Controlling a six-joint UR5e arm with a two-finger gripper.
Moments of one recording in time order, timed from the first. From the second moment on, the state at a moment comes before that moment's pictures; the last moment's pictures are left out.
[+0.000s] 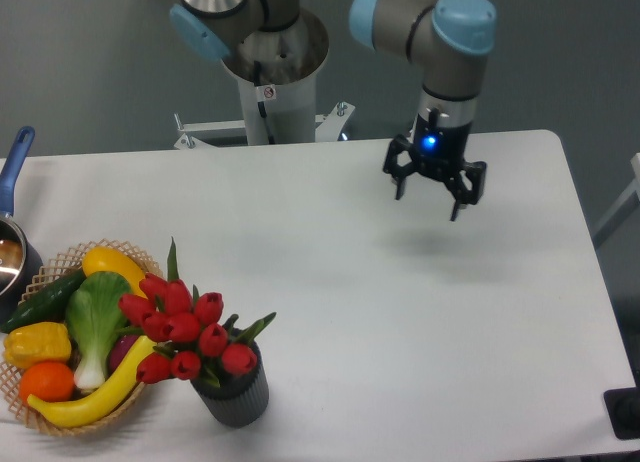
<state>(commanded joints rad) 2.86 -1.55 -2.09 -0.80 0.96 1.36</state>
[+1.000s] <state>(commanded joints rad) 2.58 -1.83 -1.90 -0.79 0.47 1.30</state>
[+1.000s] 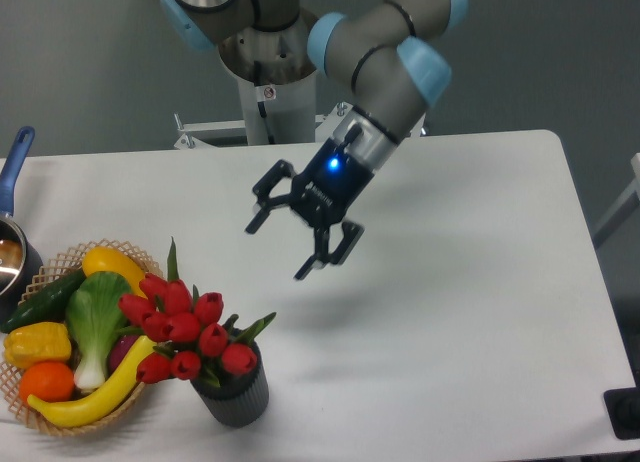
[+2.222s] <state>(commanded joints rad) 2.44 -2.03 -1.71 -0.76 0.44 1.30</state>
